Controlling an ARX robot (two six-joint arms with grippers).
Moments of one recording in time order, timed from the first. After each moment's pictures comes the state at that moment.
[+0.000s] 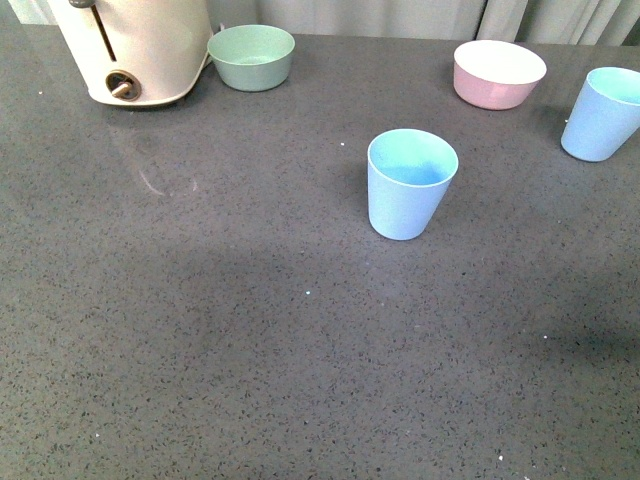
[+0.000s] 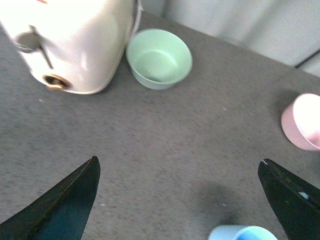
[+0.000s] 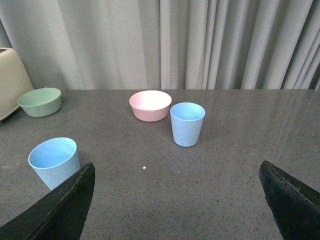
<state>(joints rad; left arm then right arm) -0.36 1.59 1.10 0.19 -0.32 -0.37 0.00 0.00 0.02 0.00 0.00 0.00</state>
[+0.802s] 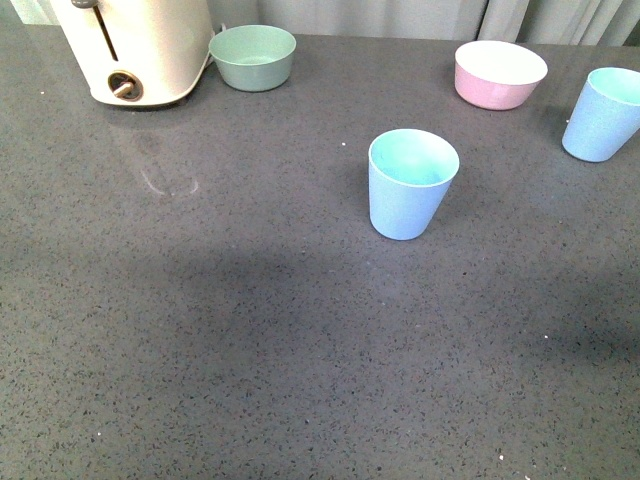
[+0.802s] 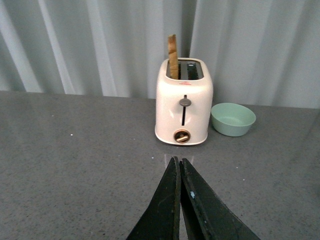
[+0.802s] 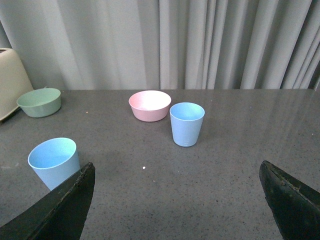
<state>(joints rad) -0.01 0.82 0.14 0.67 -0.01 -0.01 0.00 0.00 0.02 0.00 0.00 0.00</state>
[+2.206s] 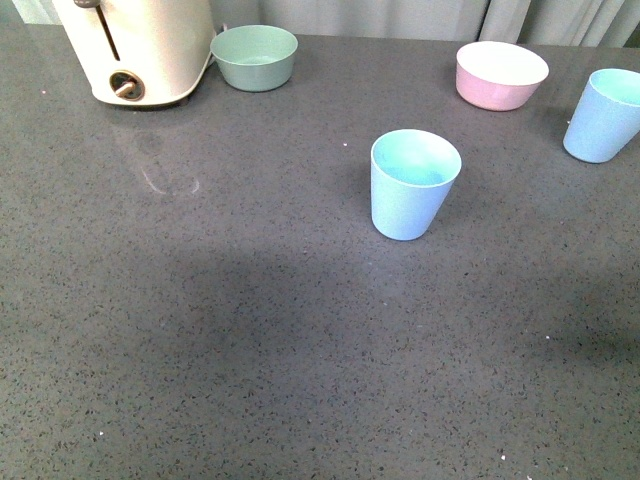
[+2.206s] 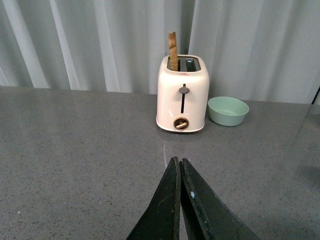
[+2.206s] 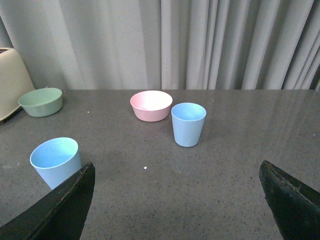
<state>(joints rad) 0.00 0.17 0.01 0.17 0.00 -0.01 0.00 0.00 0.02 0.00 0.00 0.00</state>
